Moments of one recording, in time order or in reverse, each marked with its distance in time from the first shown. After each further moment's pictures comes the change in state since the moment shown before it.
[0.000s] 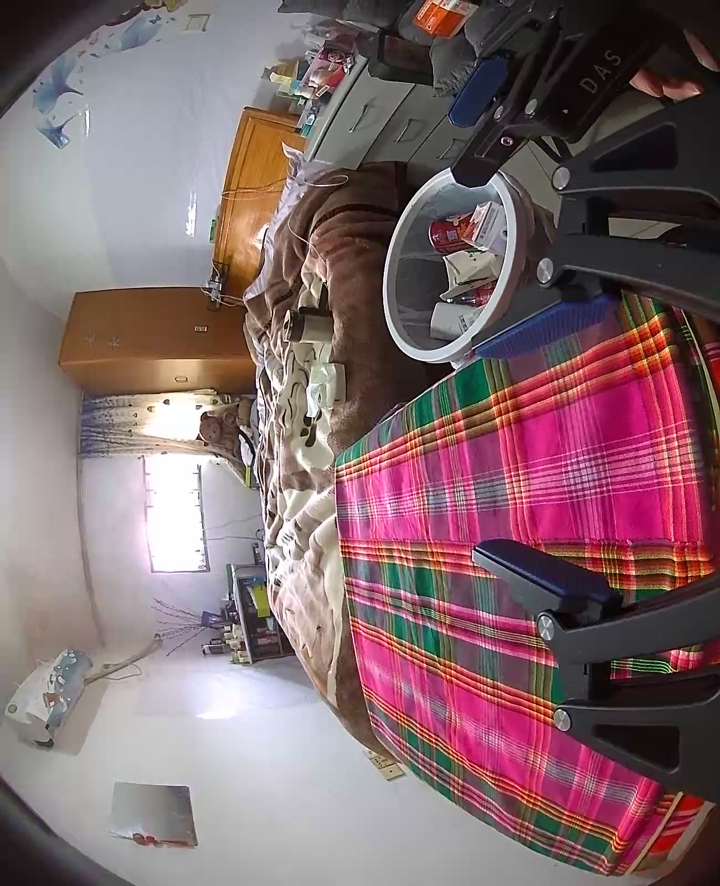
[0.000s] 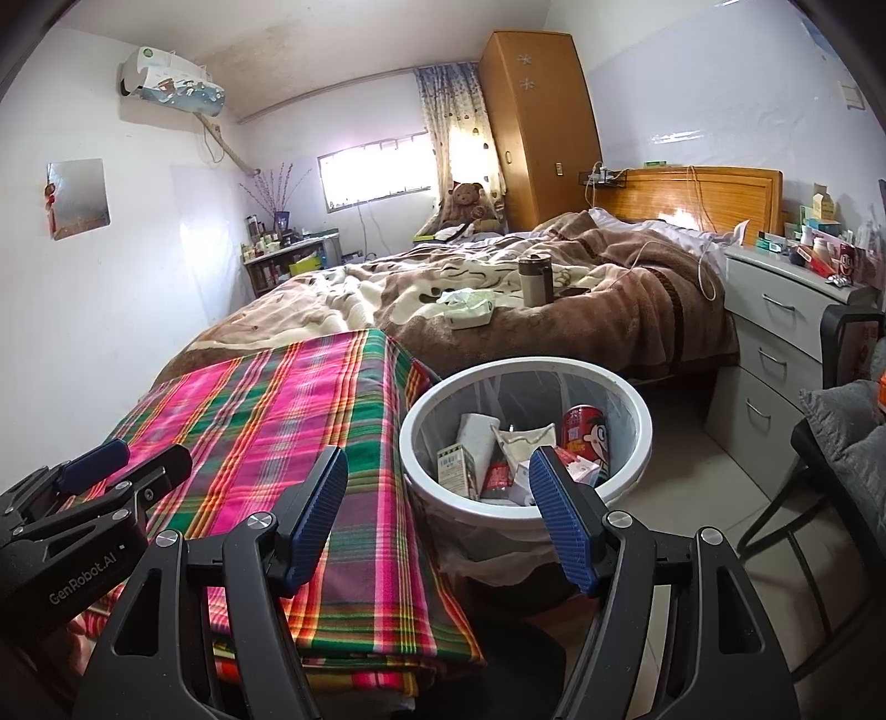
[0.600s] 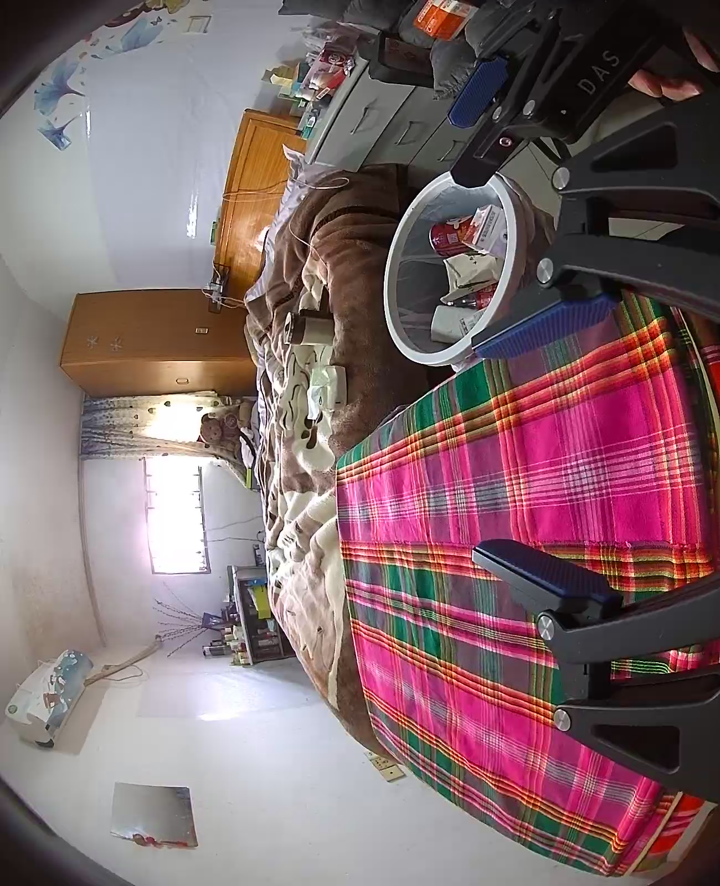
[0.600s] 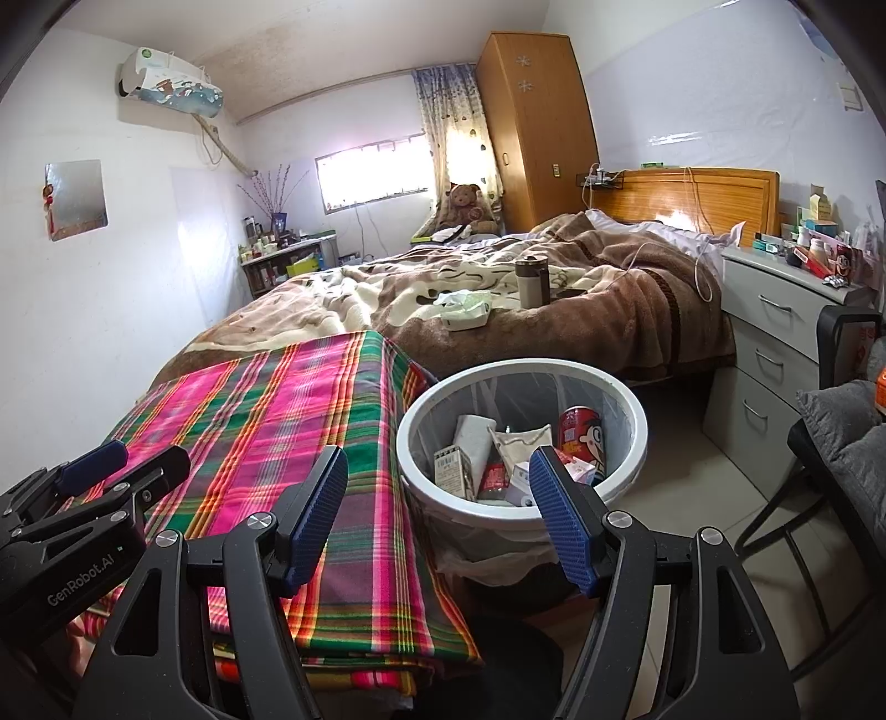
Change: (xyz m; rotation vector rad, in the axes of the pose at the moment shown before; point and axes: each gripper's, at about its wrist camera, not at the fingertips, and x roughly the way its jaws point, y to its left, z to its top) left arm -0.006 0.001 -0.001 0.000 -0.001 -0.004; right arm -0.003 0.002 0.001 0.002 0.000 -0.005
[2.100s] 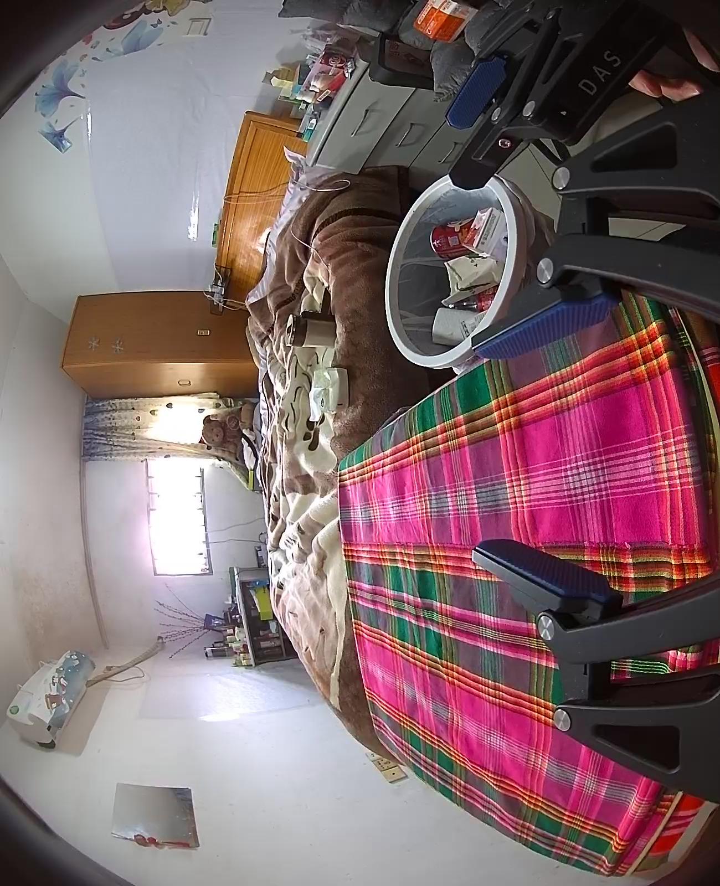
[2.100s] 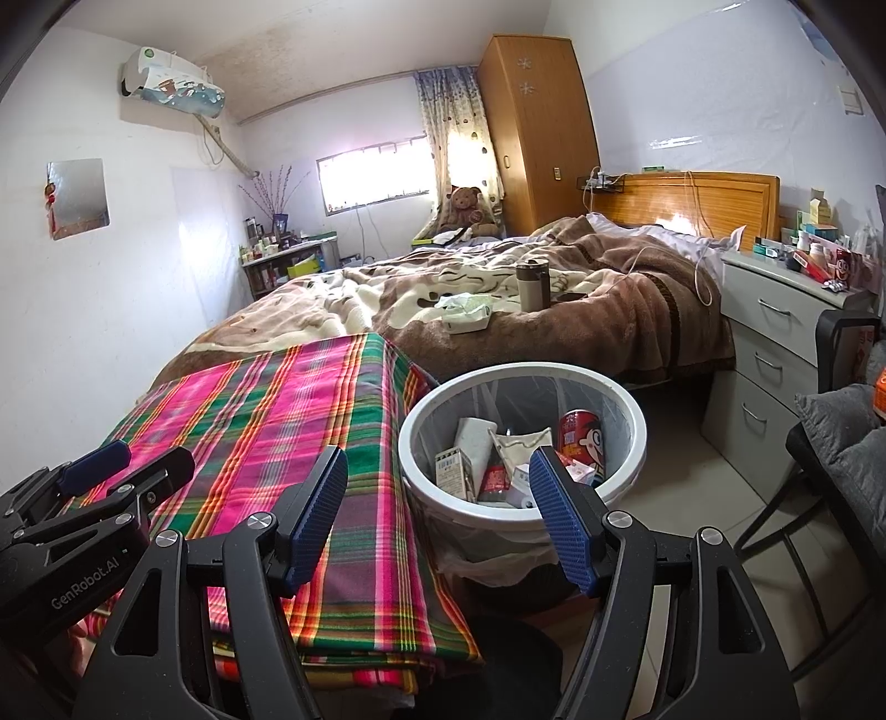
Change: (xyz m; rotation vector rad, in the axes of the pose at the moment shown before) left arm 0.001 0.000 0.002 0.000 -0.002 -0.005; right arm 0.001 0.000 0.000 -0.001 -0.001 0.000
